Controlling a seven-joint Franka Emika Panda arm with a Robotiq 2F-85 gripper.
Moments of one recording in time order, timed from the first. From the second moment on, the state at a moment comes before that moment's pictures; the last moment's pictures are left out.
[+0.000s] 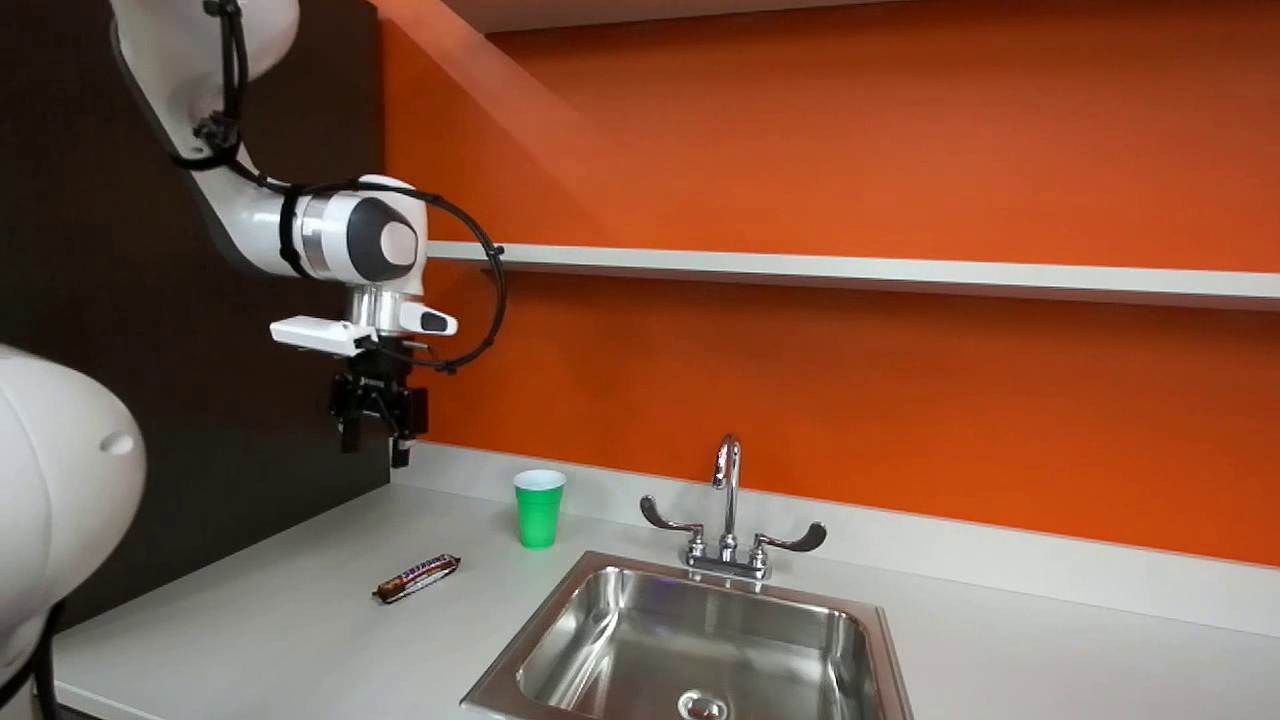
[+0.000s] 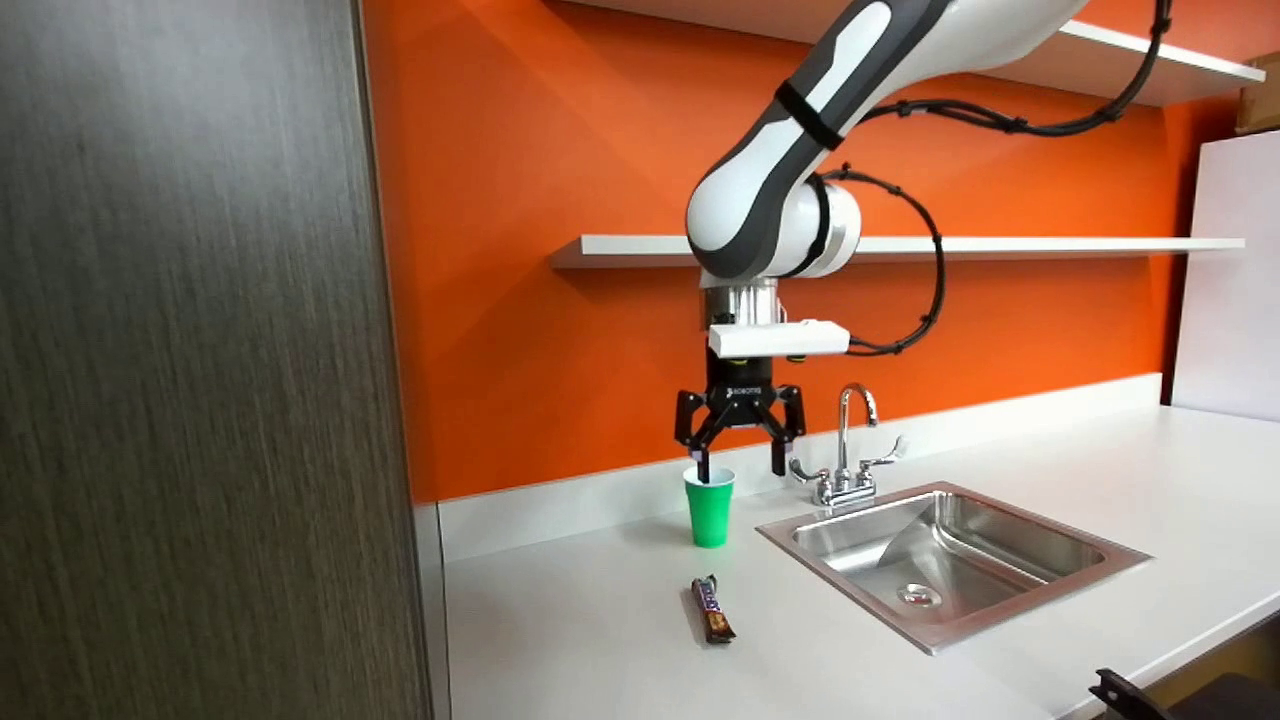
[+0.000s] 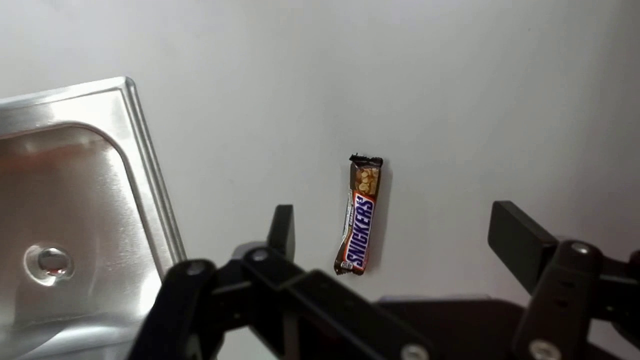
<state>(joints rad) 0.13 -0.05 0.17 -2.38 0.07 2.27 0.35</state>
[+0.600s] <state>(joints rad) 0.17 0.22 0.15 -2.26 0.01 2.40 0.47</state>
